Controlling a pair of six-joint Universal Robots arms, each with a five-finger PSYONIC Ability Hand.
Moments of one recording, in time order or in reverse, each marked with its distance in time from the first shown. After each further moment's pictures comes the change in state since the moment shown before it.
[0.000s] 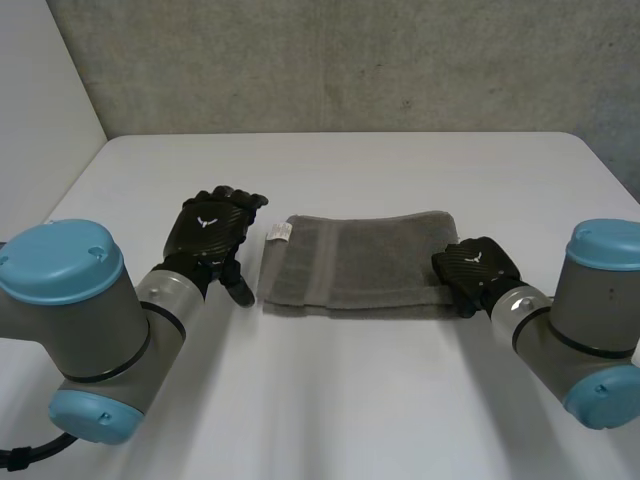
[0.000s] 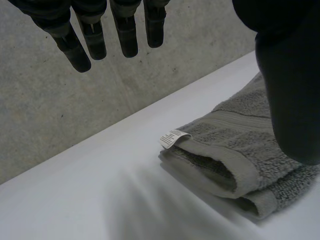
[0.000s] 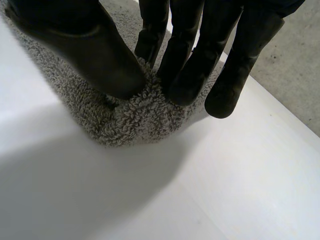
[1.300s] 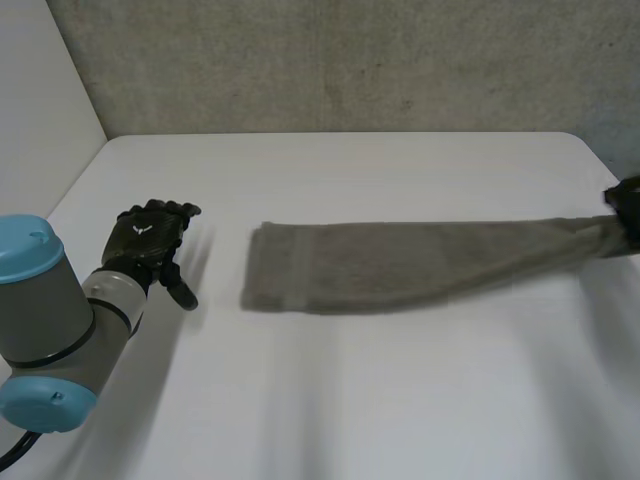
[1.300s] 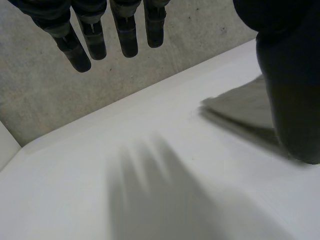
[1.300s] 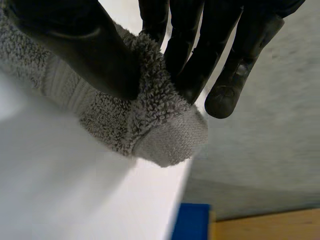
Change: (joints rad) left arm 0.199 0.018 -0.076 -0.014 0.010 0.004; right arm -0.420 0.070 -0.412 0.242 0.045 -0.320; left_hand 0.004 0.000 0.002 0.000 0.002; right_hand 0.017 0.020 -0.016 0.000 0.005
